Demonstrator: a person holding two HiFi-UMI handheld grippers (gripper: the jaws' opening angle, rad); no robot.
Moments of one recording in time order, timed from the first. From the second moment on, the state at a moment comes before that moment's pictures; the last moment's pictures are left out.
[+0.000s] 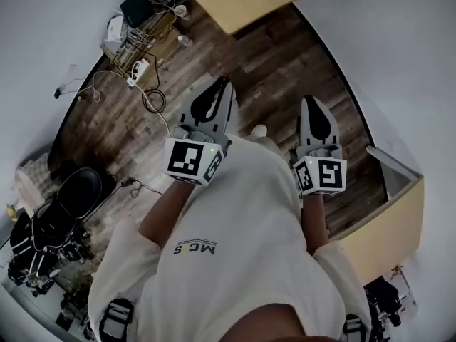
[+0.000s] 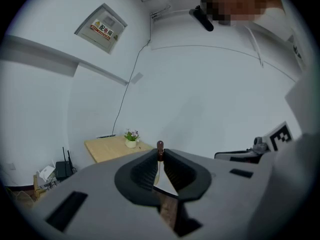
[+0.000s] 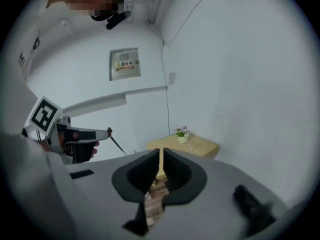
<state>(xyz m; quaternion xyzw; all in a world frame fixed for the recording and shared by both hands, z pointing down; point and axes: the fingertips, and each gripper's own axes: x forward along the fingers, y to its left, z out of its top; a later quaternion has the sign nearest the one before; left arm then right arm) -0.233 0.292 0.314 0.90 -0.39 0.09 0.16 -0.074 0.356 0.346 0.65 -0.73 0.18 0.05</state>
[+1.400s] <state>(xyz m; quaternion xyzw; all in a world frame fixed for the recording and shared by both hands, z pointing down) -0.150 0.283 0.313 0.92 -0.35 0.08 0.17 -0.014 0.358 0.340 0.69 -0.71 0.16 0.01</state>
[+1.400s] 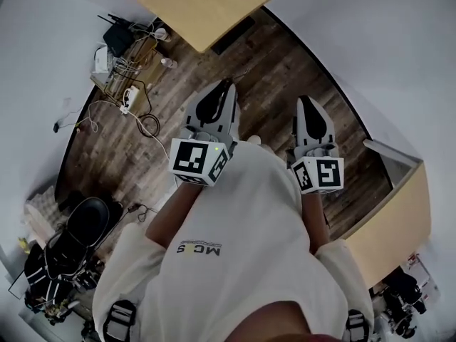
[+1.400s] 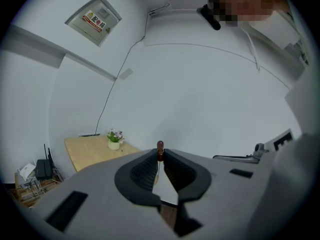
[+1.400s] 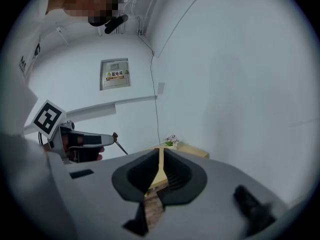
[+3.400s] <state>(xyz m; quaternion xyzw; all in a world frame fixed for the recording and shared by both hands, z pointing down) 0.036 -0.146 0.359 0.83 -0.51 0.09 0.20 0.167 -0.129 0.381 0.50 -0.85 0.18 0.07</state>
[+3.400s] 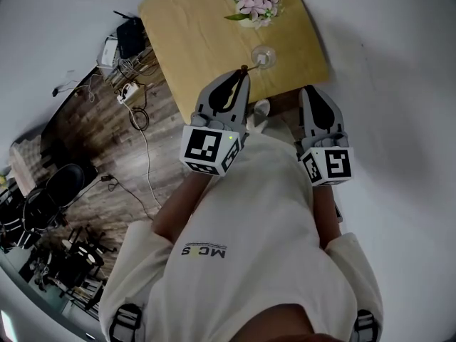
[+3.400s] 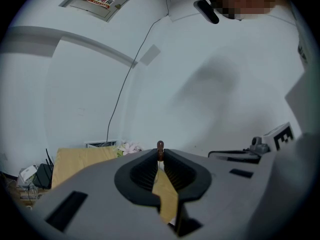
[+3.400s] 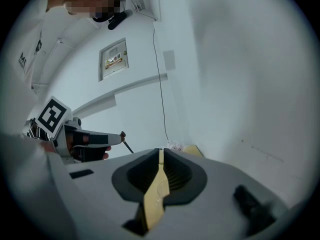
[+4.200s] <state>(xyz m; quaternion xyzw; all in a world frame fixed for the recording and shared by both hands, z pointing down) 0.044 -0.177 0.473 0.81 -0.52 0.17 0.23 0.184 -0.159 0.427 0.50 -0.84 0.20 0.09</state>
